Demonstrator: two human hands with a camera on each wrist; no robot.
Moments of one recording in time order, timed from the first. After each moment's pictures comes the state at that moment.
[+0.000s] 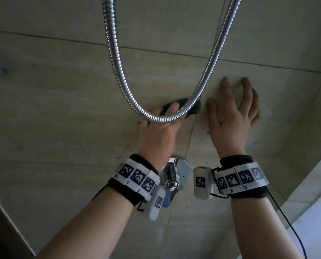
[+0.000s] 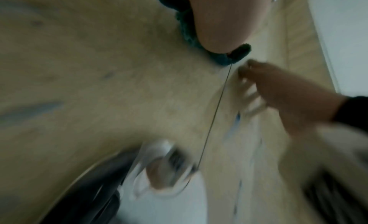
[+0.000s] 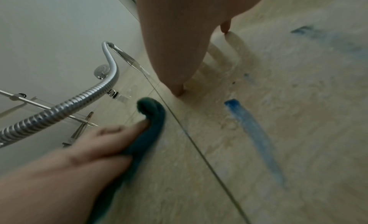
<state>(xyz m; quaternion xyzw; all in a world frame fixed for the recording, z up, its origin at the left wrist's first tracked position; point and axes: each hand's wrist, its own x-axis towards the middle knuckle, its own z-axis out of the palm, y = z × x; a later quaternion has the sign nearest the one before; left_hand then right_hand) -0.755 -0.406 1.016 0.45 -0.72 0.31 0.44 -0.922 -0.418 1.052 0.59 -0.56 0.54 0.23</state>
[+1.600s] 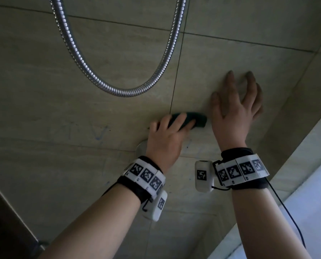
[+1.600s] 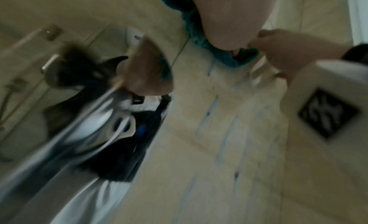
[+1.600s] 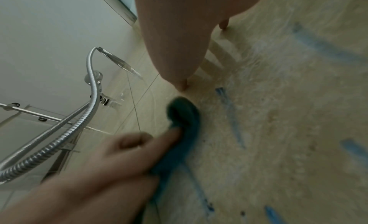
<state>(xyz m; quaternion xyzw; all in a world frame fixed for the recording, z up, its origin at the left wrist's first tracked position) -0.836 -0.400 0.965 0.46 -0.73 0.32 0.39 -0.990 -0.416 1.033 0.60 -0.56 0.52 0.21</state>
